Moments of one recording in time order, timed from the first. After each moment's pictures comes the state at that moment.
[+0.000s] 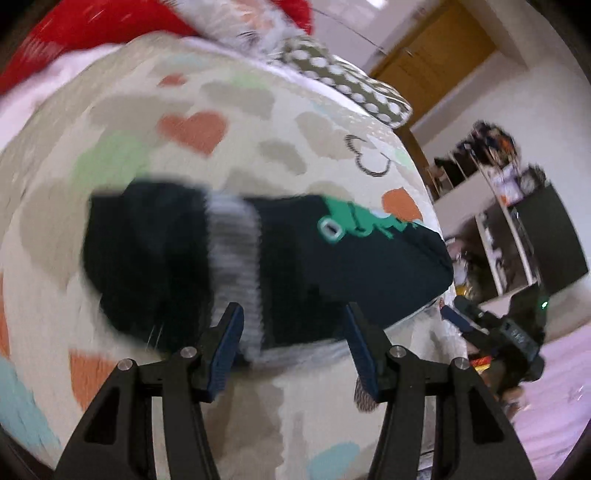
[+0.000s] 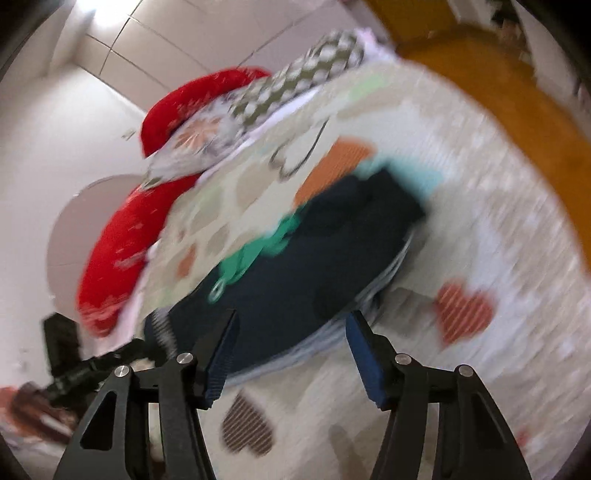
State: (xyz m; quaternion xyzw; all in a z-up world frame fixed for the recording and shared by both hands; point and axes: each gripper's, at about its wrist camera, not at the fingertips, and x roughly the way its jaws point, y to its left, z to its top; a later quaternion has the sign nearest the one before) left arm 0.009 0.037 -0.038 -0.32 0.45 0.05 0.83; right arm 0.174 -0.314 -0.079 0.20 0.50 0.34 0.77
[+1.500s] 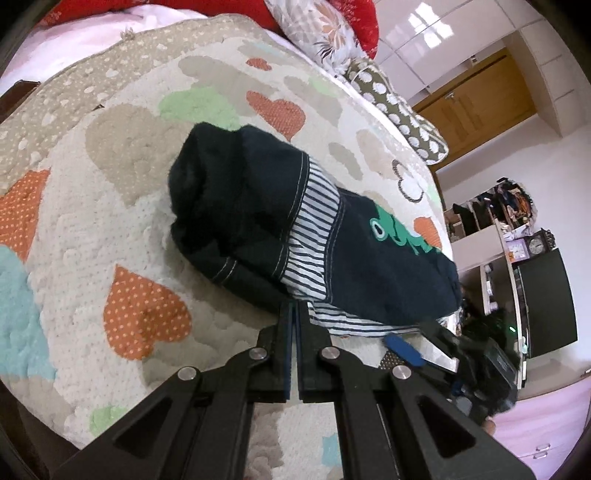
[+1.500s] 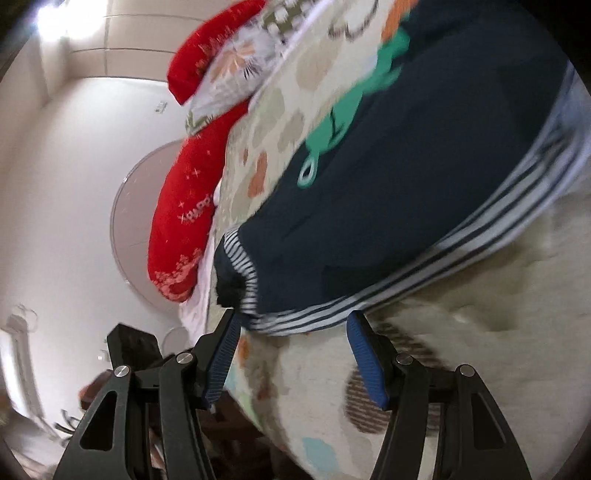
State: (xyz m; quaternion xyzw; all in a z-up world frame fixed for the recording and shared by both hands) left arm -0.053 0.062 -0.058 -0.40 0.41 0.10 0.81; right arm 0.132 -0.208 -0.134 0.30 0.59 0.44 0.61
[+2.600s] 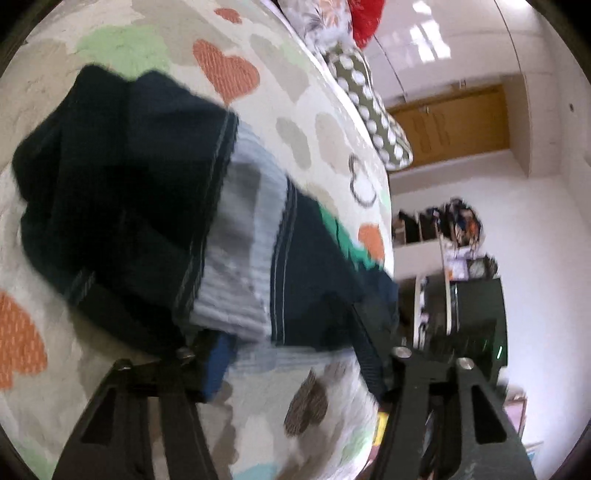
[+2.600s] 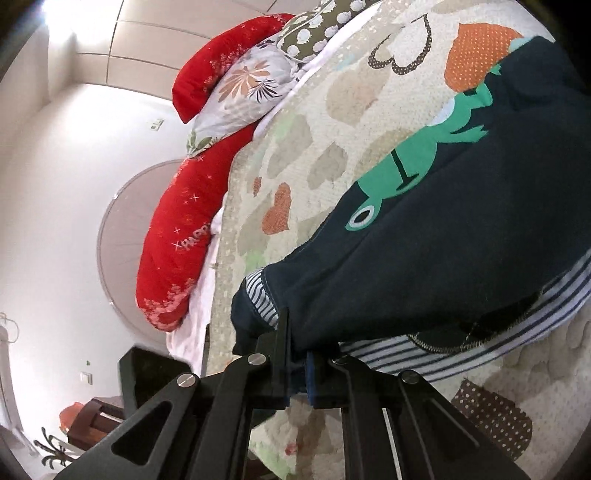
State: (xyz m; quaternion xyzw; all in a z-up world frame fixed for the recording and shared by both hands) left arm 0.020 0.057 -0.084 -0.53 0.38 0.01 0.76; right arm 0.139 -0.166 -0.086 0.29 0.54 0.41 0.67
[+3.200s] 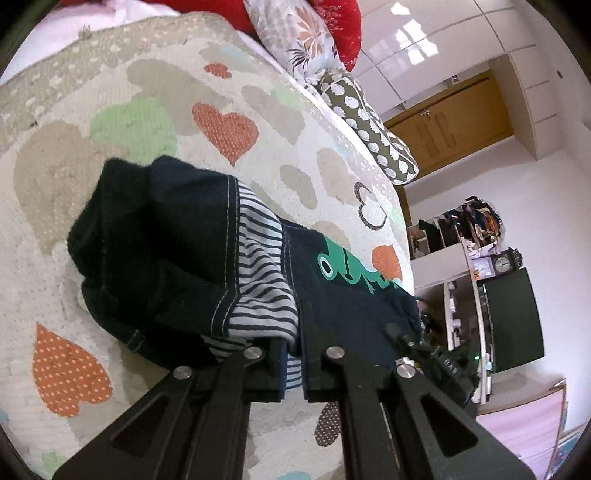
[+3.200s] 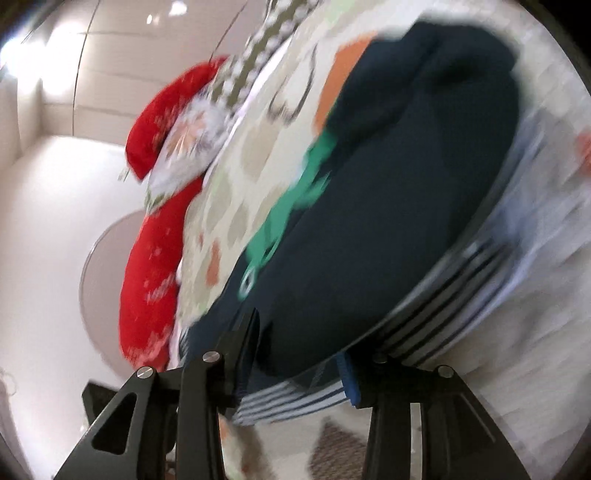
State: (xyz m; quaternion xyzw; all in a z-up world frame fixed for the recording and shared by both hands) left arm 0.008 0.067 -0.051 -0.45 0.37 0.06 0.81; right arm 0.174 -0.249 -0.125 0.34 0.53 0.30 0.72
